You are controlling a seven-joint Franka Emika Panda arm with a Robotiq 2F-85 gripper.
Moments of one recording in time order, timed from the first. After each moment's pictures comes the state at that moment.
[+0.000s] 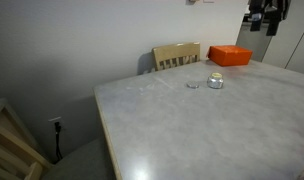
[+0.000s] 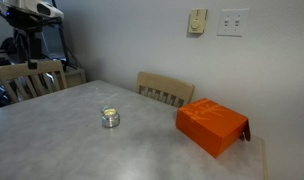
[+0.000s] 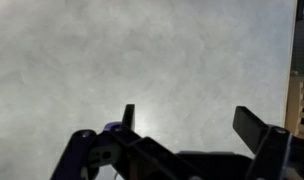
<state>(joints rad) 0.14 -0.08 0.12 -2.15 0.26 1.95 0.13</state>
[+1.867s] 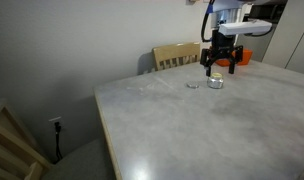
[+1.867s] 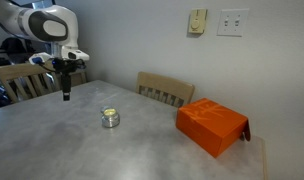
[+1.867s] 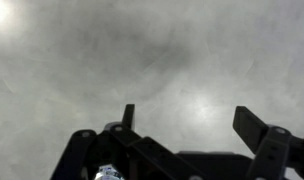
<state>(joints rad) 0.24 0.41 0.07 -1.92 0.05 2.17 0.64</state>
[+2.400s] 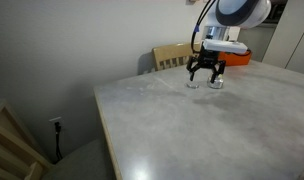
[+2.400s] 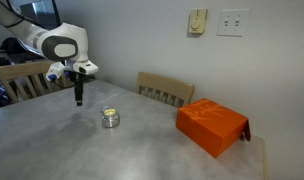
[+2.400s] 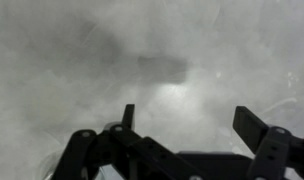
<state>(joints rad) 0.22 0.56 0.07 -1.86 0.19 2.43 0.63</state>
